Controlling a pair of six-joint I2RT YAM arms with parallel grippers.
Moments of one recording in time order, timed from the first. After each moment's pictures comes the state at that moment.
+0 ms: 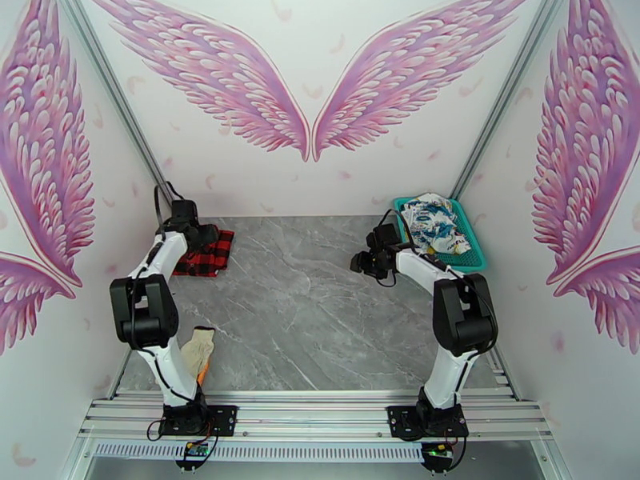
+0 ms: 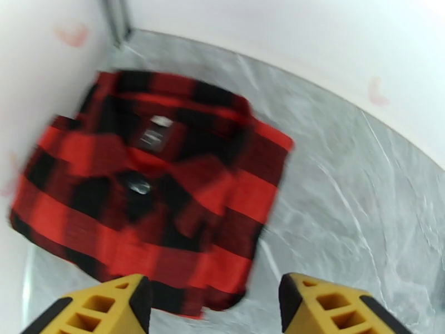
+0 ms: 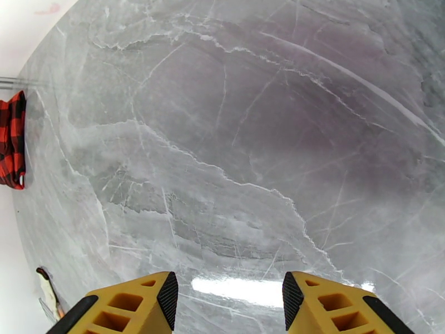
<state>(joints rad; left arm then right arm) 0.07 1.95 1.57 -0.52 -0.02 -0.26 0.18 1.87 1.33 -0.53 -0.27 0.40</state>
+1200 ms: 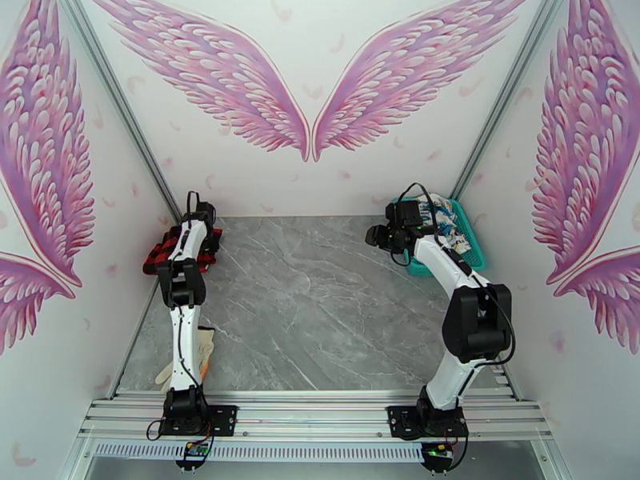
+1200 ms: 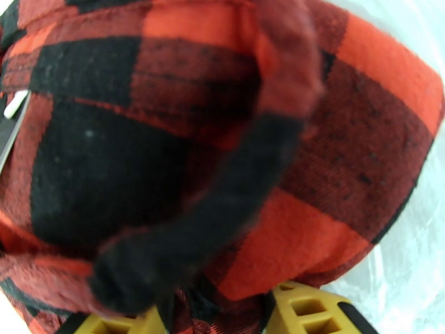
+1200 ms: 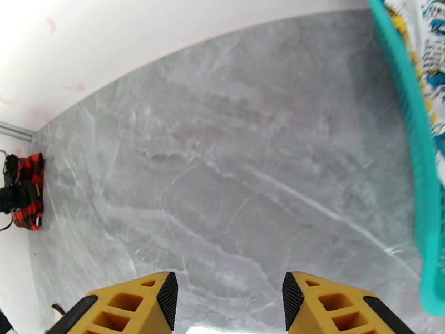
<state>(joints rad) 0.12 2.68 2.53 -1.10 -0.28 -0.14 0.06 1.82 1.60 -0.59 -0.18 0.33</state>
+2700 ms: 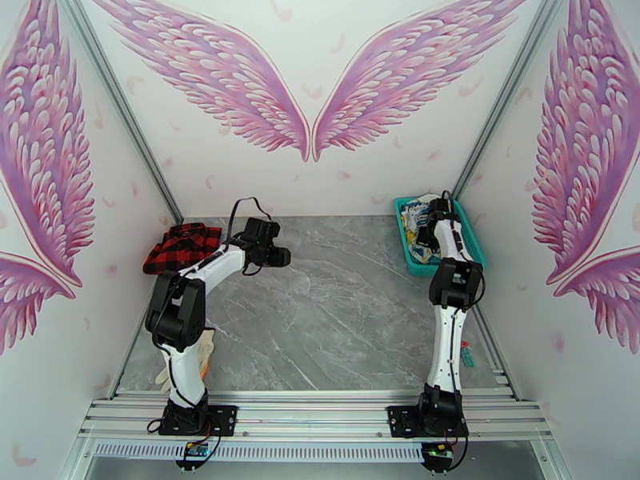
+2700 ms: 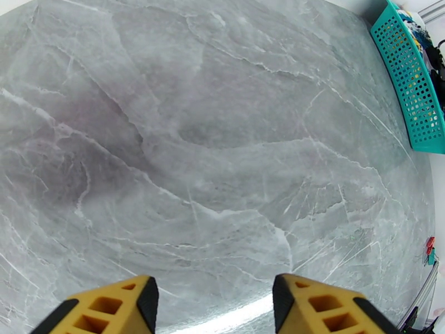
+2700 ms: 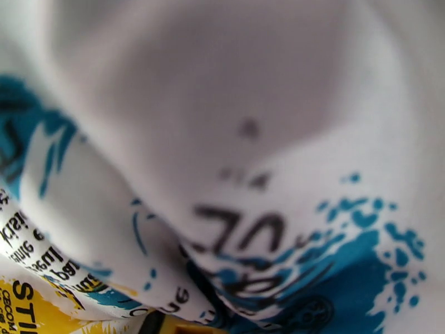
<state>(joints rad) -0.32 1.94 1.47 -0.44 0.25 -0.25 -0.24 2.66 2.52 -0.99 0.16 0.13</state>
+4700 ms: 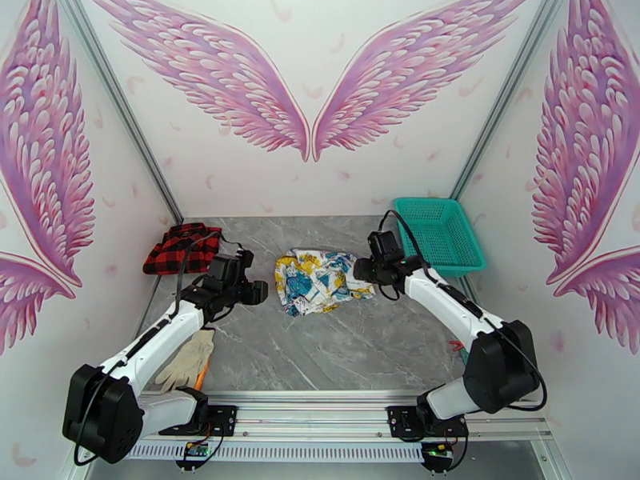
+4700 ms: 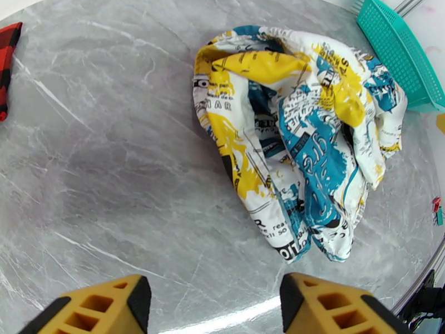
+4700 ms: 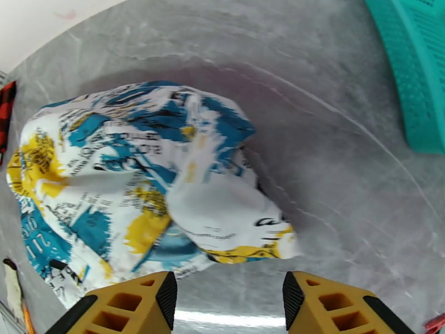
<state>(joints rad) -0.35 1.25 0.86 -0.46 0.14 -0.26 0.32 1.45 1.15 -0.64 0.12 0.39</state>
